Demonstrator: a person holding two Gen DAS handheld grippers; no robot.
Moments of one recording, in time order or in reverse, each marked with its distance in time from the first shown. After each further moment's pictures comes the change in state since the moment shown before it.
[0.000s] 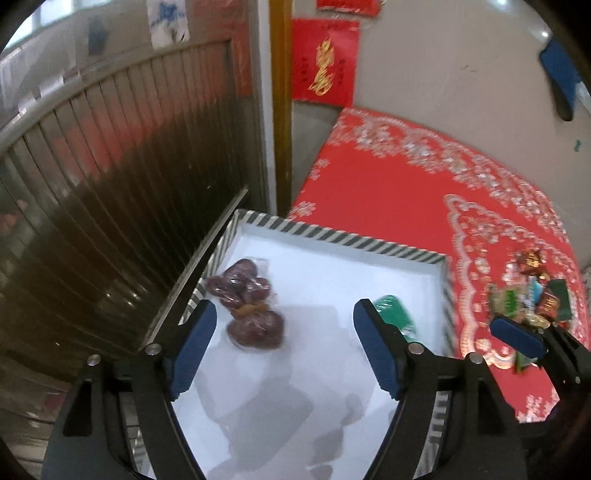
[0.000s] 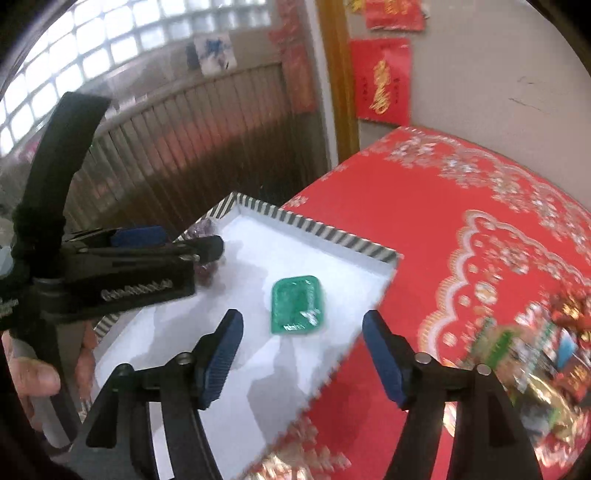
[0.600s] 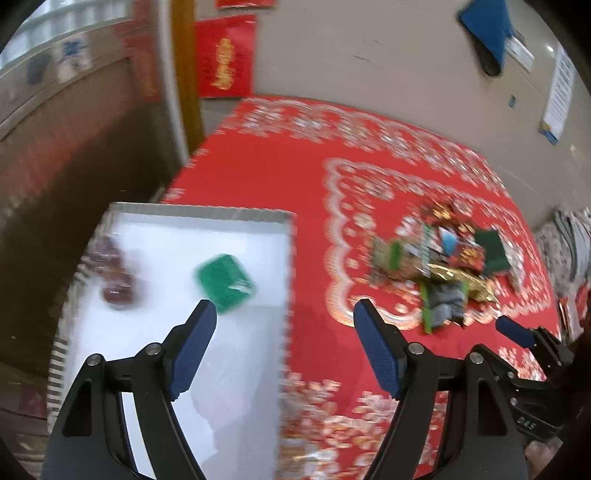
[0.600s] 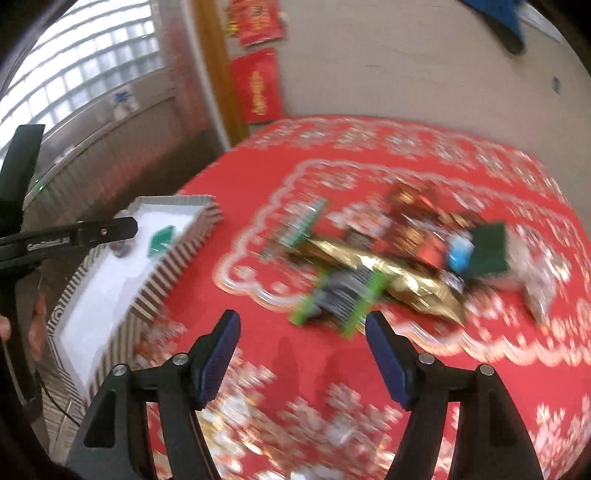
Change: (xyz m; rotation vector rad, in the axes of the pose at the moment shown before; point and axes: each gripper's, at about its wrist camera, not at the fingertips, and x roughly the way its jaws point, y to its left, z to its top) left arm -0.031 -0.114 -0.032 0.138 0.047 -0.192; right arm -0.111 -0.132 -0.108 0.232 -0.030 -0.195
